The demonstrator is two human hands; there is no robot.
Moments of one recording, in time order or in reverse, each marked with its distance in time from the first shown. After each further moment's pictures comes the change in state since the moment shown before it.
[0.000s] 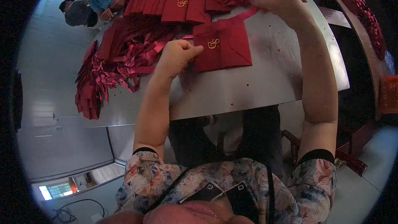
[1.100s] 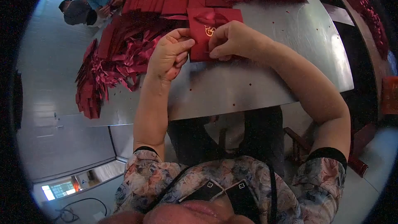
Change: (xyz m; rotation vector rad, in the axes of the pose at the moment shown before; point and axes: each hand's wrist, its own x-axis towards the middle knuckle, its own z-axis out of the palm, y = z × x) left_hand -0.008 0.014 -0.009 -1.007 -0.159 -0.039; right_hand -0.030 -0.022 0.097 0.451 -0.597 0.377
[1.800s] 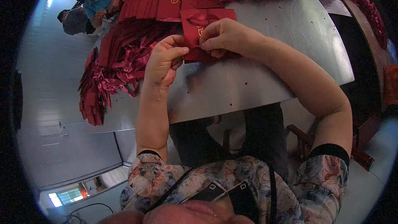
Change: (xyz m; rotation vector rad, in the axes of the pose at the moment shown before) left_hand -0.005 0.000 0.001 0.077 -0.010 0.022; right_hand 0.009 0.011 -0.001 0.191 0.055 -0.098
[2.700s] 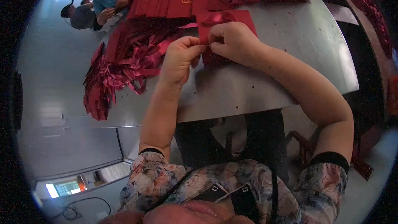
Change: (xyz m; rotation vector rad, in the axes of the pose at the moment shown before) left_hand 0.009 -0.019 0.019 0.250 0.112 0.082; right_hand -0.001 0.002 0.010 -0.642 0.271 -0.424
